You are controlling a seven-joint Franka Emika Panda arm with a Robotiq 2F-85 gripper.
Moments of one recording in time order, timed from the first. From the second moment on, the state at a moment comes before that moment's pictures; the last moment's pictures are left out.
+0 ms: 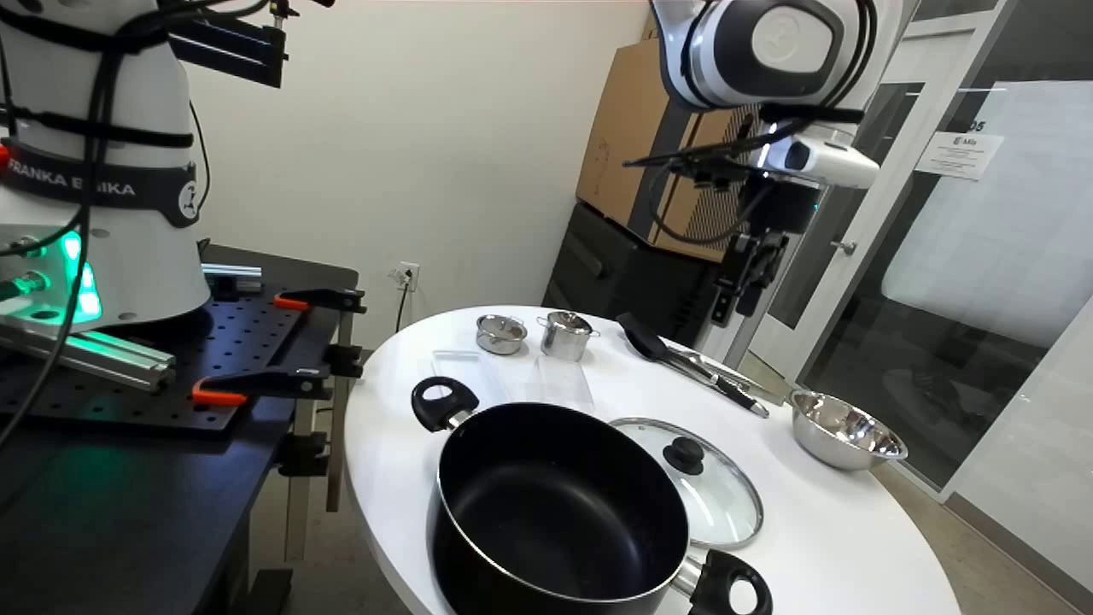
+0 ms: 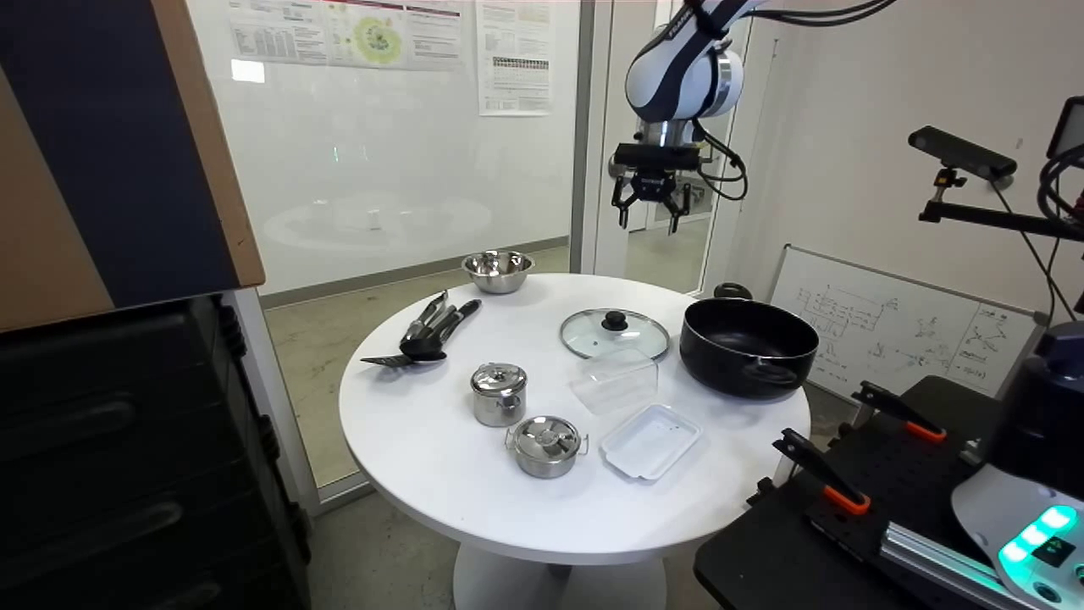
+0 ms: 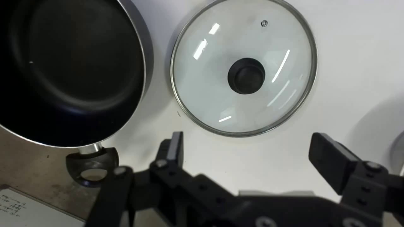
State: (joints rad) arm -0.05 0.42 -0.09 -1.90 -0.02 2.39 0.83
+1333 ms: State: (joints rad) arm 0.02 0.94 -0.17 -1.42 0.01 2.18 0.93
